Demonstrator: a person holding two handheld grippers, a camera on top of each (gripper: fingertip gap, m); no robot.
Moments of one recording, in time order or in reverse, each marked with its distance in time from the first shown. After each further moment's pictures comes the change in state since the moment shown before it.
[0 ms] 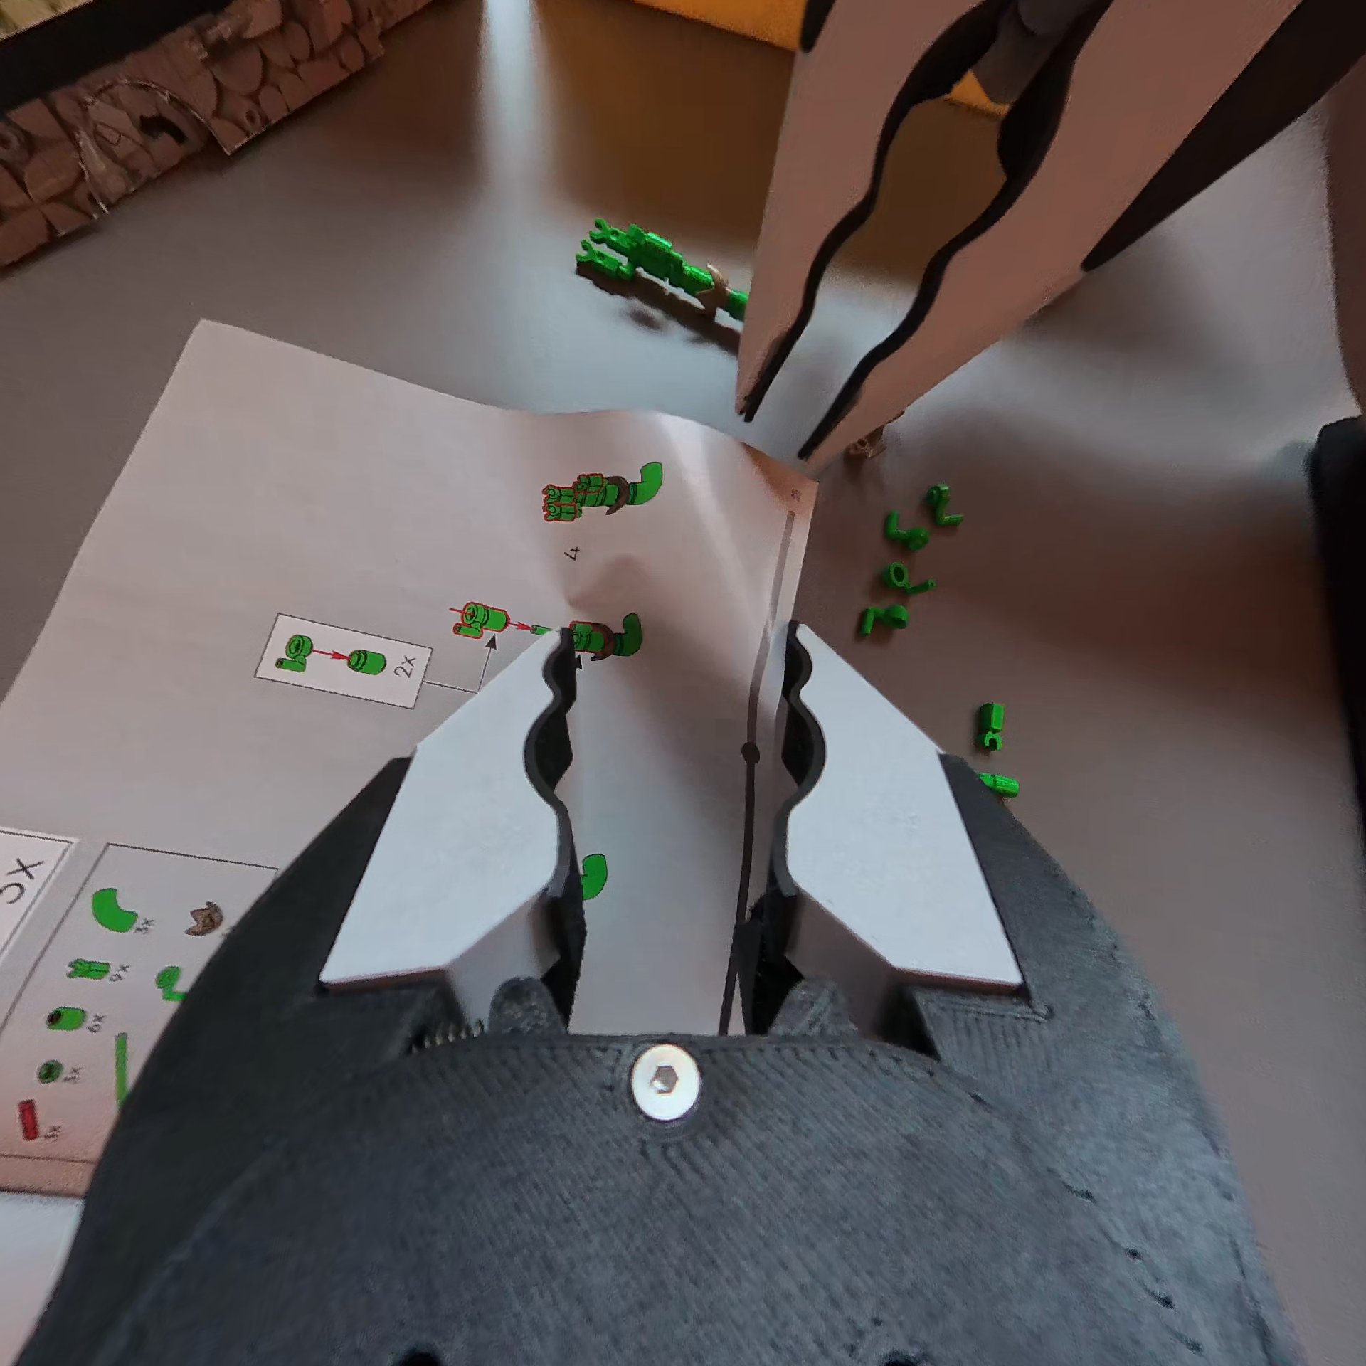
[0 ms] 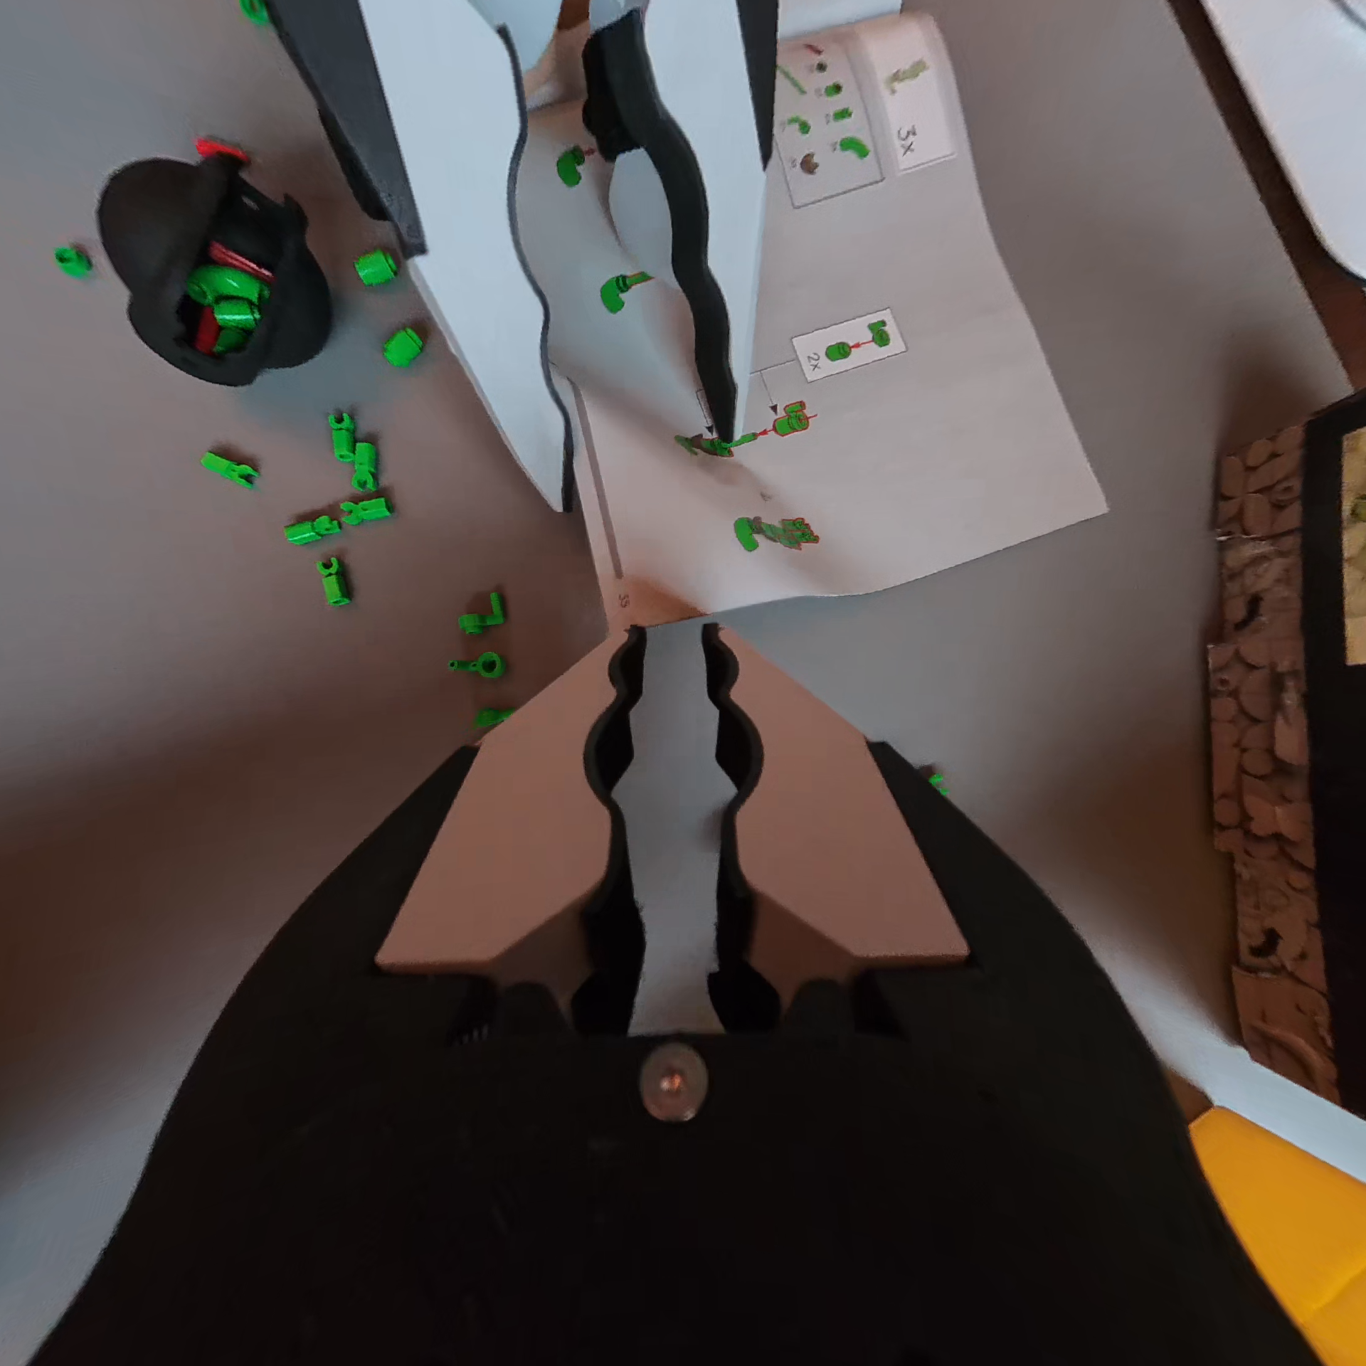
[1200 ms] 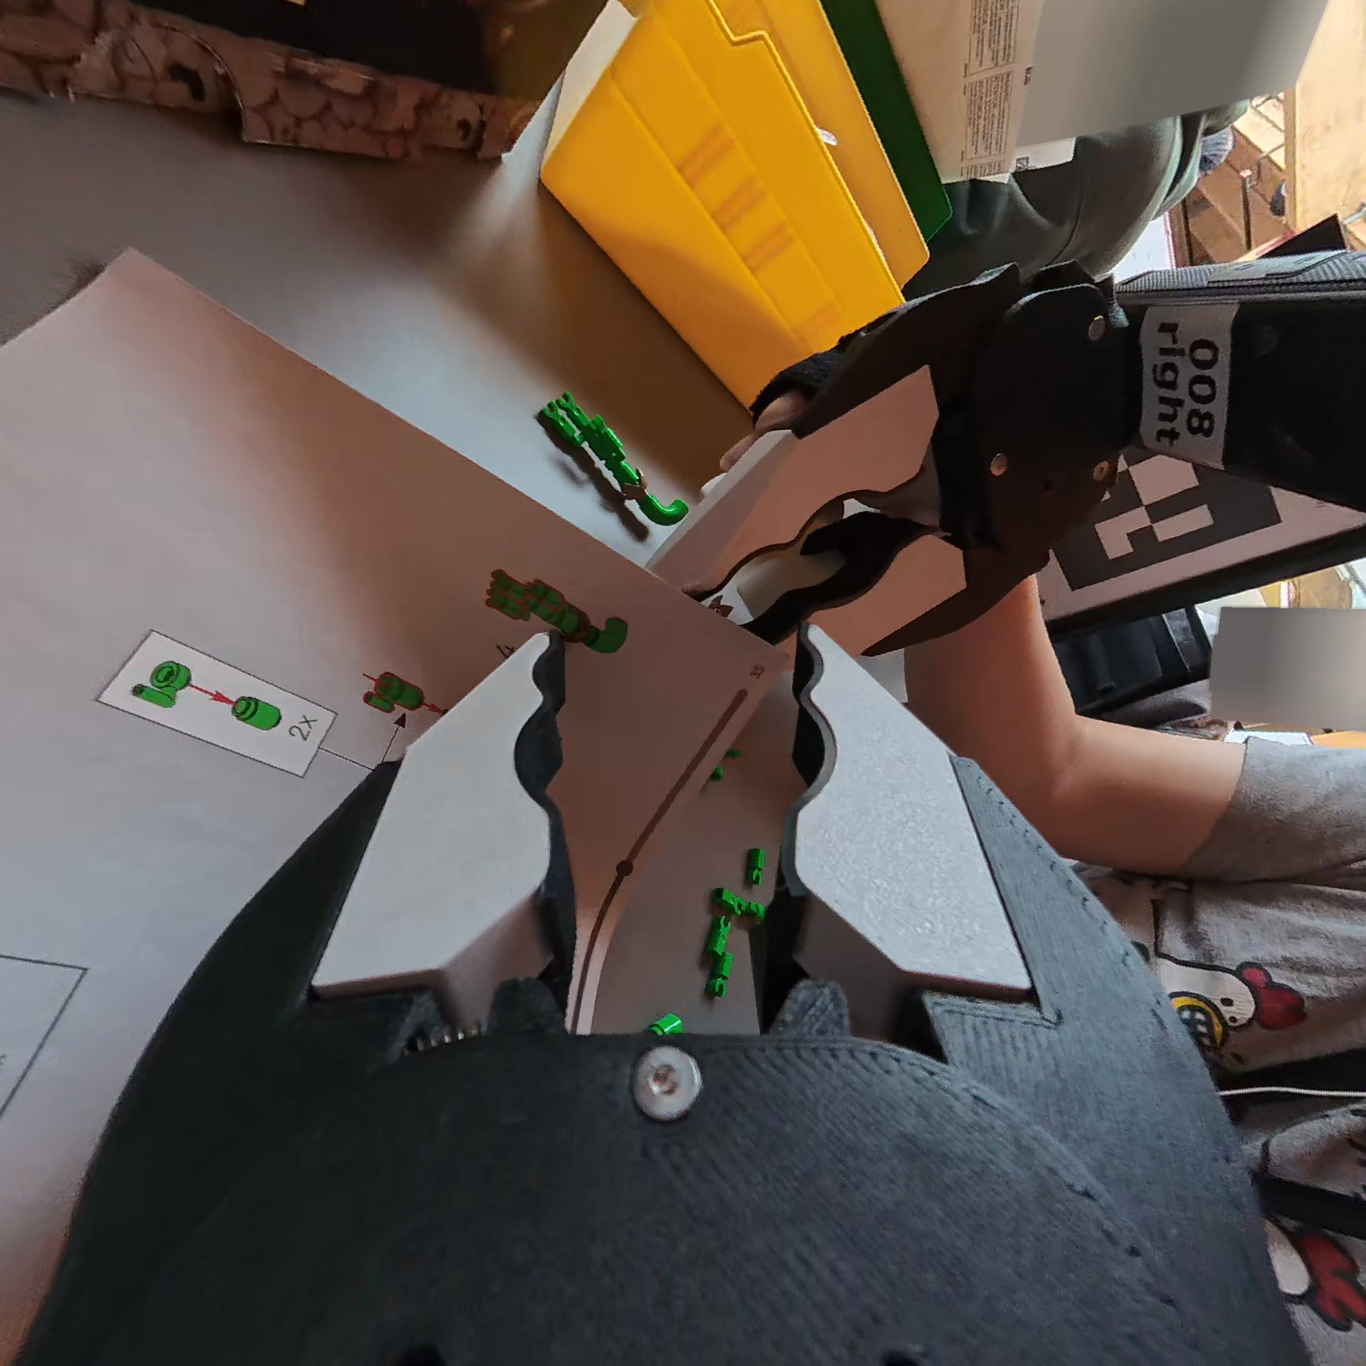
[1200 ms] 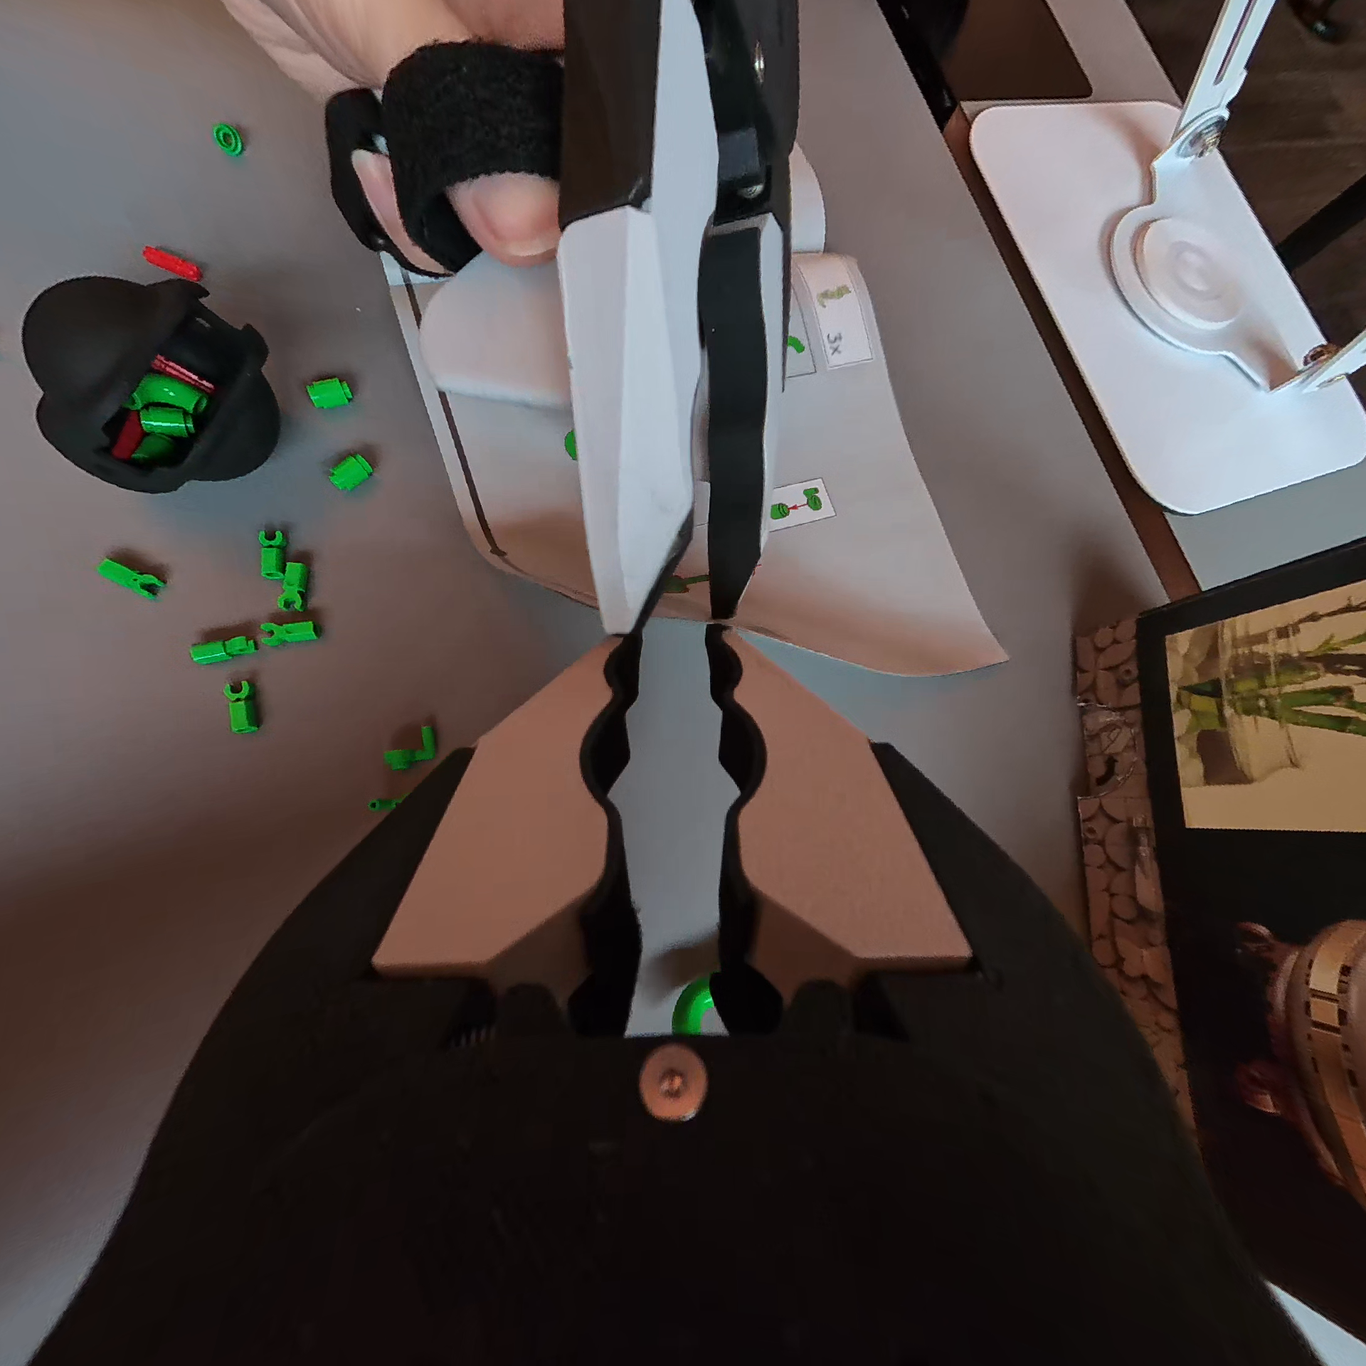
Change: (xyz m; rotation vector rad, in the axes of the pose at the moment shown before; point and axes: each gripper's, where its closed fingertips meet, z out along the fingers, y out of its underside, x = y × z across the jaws) left arm 0.003 -0.050 -0.015 0.191 0.349 -0.517; right arm 0.012 -0.040 0.016 0.132 0.121 -0.133
